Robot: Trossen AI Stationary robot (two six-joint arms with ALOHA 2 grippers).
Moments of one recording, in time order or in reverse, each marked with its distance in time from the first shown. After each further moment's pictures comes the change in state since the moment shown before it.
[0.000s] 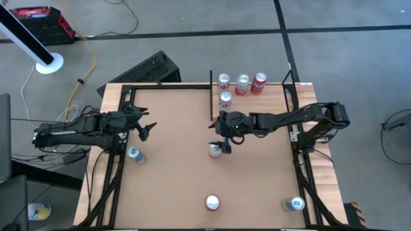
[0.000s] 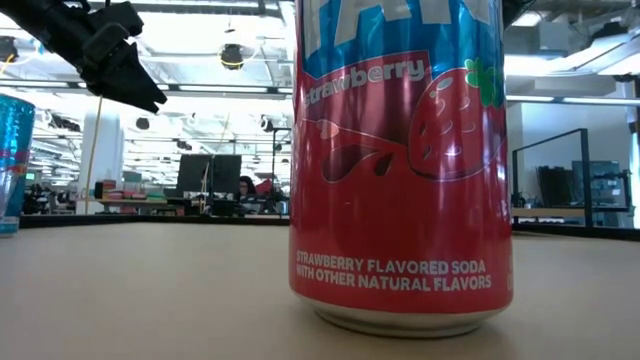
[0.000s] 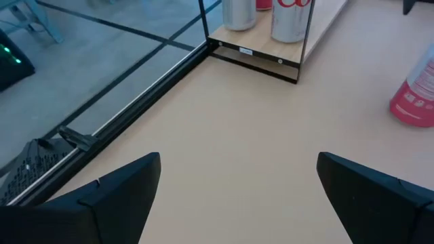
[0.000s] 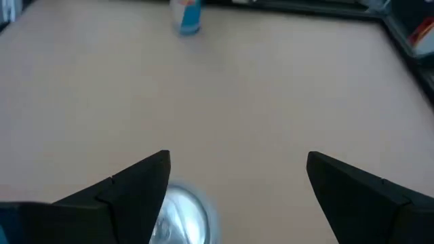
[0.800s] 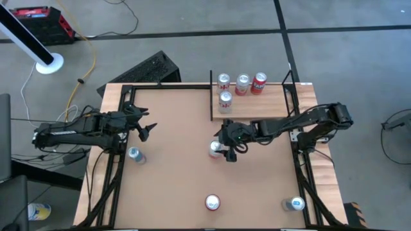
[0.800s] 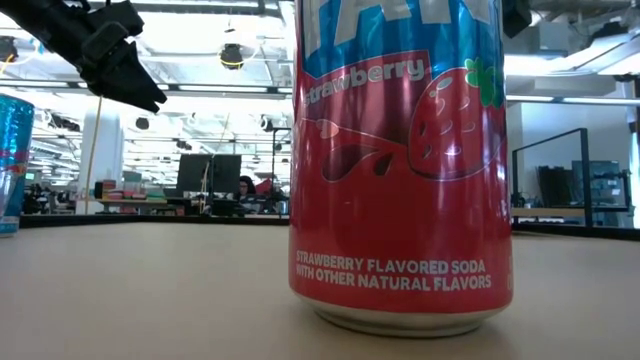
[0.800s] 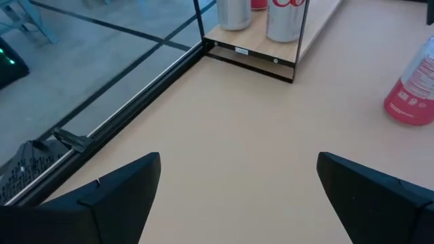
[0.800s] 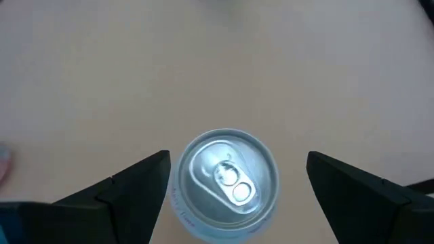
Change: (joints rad) left arm 0.000 0.005 0.000 0.004 0.013 0.003; right arm 0.104 -0.031 -0.001 -0.158 0.084 0.063
